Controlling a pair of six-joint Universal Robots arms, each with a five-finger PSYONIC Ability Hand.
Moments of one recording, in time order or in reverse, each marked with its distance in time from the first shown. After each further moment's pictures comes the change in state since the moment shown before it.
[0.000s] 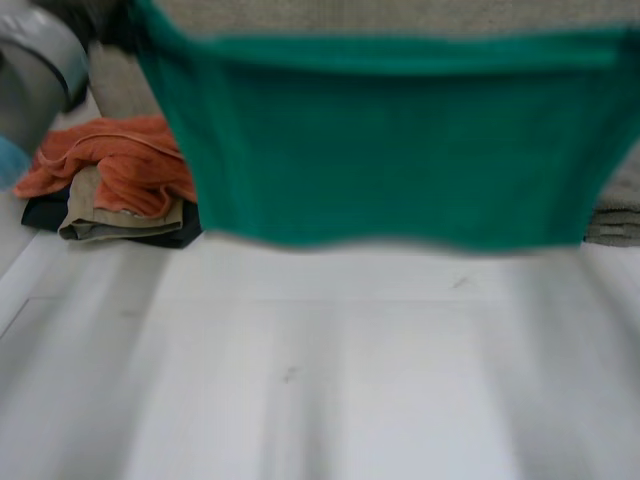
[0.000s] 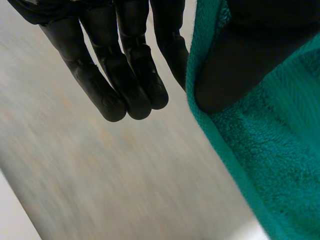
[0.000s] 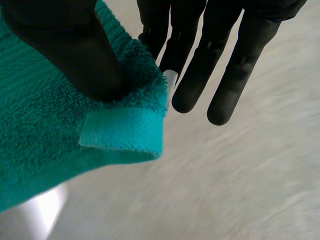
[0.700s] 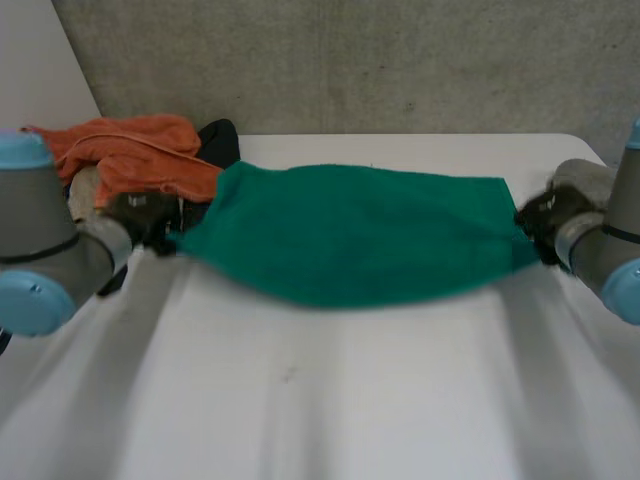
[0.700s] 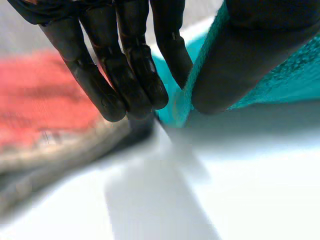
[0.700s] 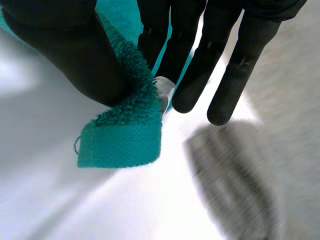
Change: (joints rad) left arm 0.062 -0.060 -0.643 0.041 0.013 0.049; right arm 0.044 0.213 0.254 0.300 -0.116 -0.071; left_hand 0.000 0.003 0.003 0.003 0.000; right_hand 0.000 0.000 0.000 0.002 0.000
